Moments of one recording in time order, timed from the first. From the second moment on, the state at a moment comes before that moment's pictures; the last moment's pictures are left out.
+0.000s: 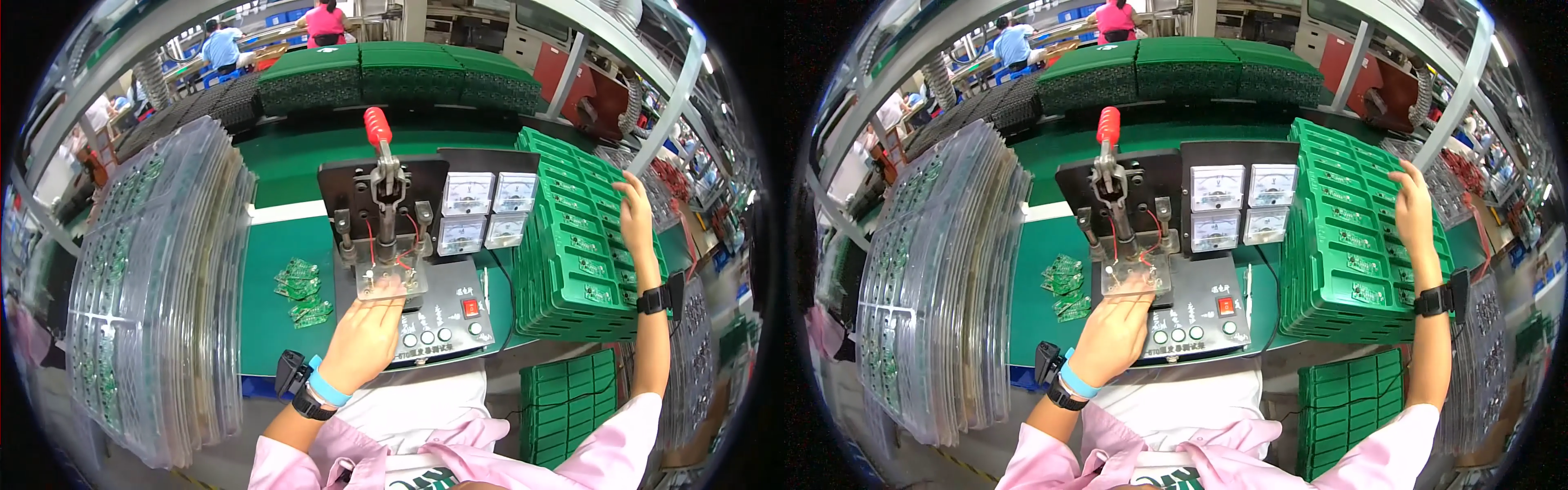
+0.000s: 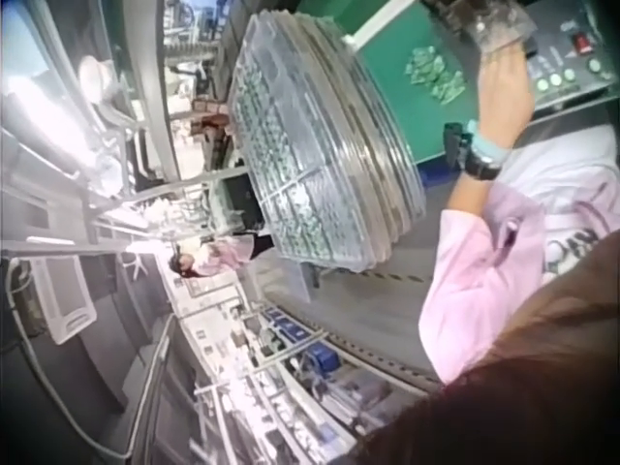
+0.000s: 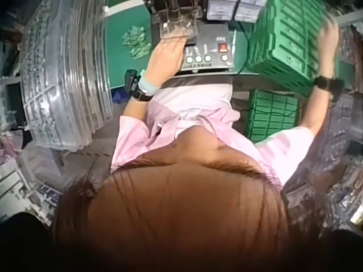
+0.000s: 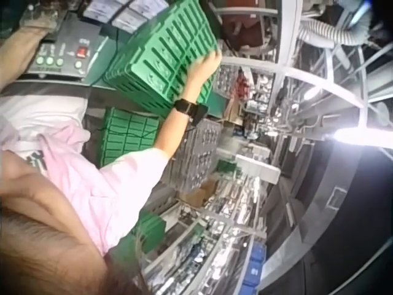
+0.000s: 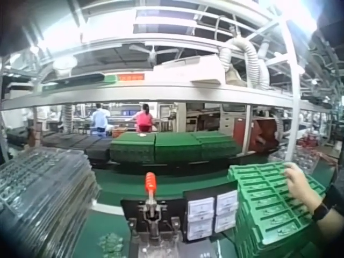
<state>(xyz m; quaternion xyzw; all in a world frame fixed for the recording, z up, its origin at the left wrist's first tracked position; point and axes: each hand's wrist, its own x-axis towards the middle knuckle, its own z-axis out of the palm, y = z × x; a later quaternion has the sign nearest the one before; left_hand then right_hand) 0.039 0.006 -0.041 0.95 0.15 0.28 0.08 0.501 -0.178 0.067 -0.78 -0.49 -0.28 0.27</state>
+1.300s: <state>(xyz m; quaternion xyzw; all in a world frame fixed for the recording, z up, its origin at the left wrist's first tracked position) 0.013 -0.013 -0.092 0.72 0.25 0.54 0.36 0.181 -0.131 -0.158 -0.59 -0.62 -0.41 0.30</state>
